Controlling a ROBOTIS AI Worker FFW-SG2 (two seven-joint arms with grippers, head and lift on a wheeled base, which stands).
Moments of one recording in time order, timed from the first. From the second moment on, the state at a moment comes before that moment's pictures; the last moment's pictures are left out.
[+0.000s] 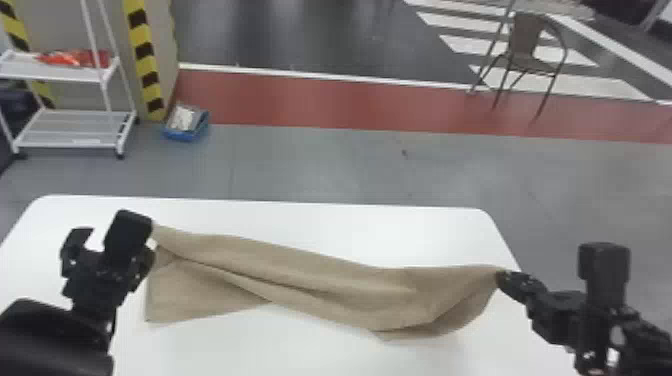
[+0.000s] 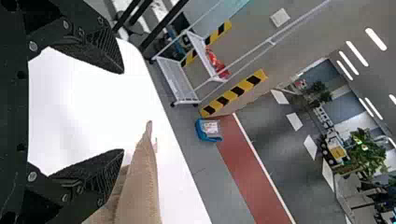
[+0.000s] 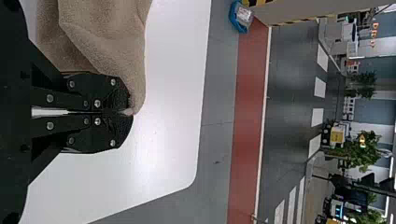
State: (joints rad) left arm 0.00 0.13 -0.18 -1.64 -0.30 0.60 0.16; right arm 0.26 0.00 -0.52 -2.09 0.28 0.74 0.65
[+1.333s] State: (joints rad) left arm 0.15 0.16 -0.06 -1.74 0.15 0.76 -0.03; right arm 0.27 0.00 -0.51 -2.00 0.26 0.63 0.65
